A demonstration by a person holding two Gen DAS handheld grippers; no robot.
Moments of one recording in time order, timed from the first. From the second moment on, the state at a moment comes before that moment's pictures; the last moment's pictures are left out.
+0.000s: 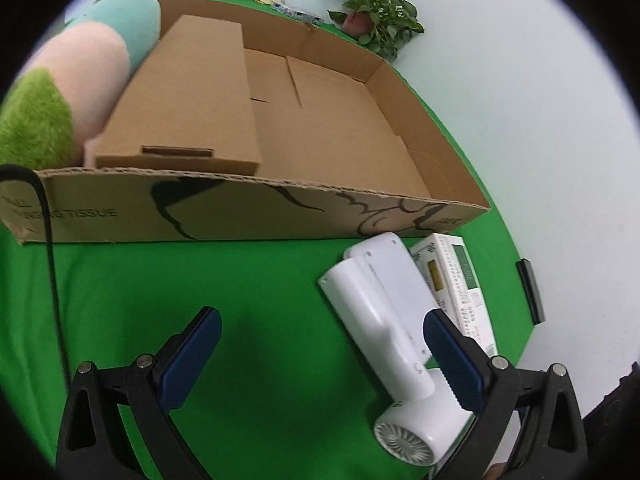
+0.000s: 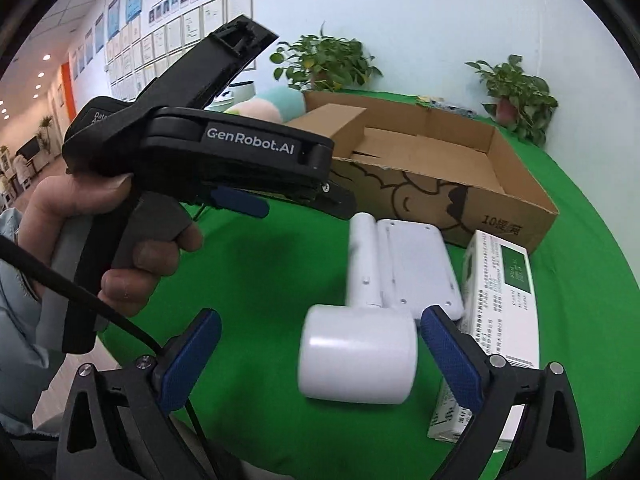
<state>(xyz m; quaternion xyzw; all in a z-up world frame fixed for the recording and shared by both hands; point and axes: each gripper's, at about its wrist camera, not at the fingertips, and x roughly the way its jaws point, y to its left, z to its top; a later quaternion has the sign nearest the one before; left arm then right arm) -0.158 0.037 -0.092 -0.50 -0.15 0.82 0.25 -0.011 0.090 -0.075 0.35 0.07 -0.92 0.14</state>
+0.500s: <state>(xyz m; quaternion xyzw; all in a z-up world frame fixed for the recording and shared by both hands) -0.148 0.033 -0.099 -0.52 -0.16 0.80 0.27 -0.019 0.086 -0.084 0.38 0.02 -0.90 0.19</state>
